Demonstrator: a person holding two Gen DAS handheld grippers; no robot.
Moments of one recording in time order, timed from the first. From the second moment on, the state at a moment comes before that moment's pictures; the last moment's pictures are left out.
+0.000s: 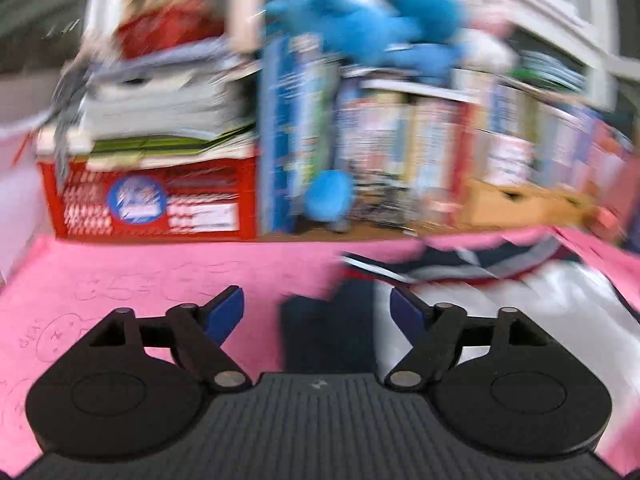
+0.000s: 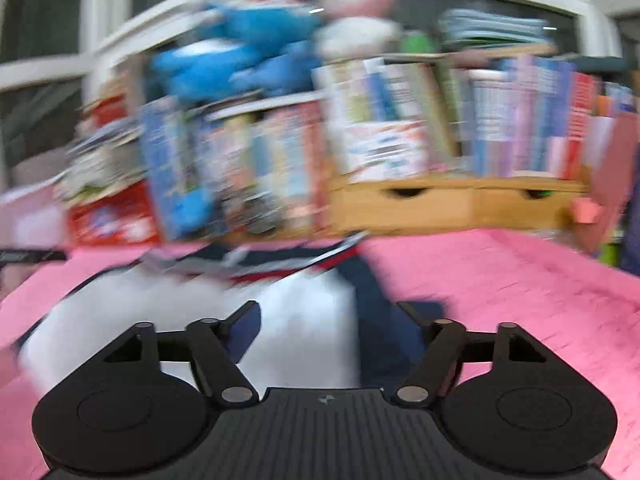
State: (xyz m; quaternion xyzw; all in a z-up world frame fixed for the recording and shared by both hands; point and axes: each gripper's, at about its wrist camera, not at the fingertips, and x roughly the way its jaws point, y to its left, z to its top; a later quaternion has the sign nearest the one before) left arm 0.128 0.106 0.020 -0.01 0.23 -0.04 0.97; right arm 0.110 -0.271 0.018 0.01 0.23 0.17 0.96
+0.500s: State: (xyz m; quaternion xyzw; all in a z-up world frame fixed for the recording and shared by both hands) left arm 0.094 0.083 -0.038 0.09 0.30 0.06 0.95; right arm 0.072 -0.352 -0.027 0.03 0.33 -0.04 0.94
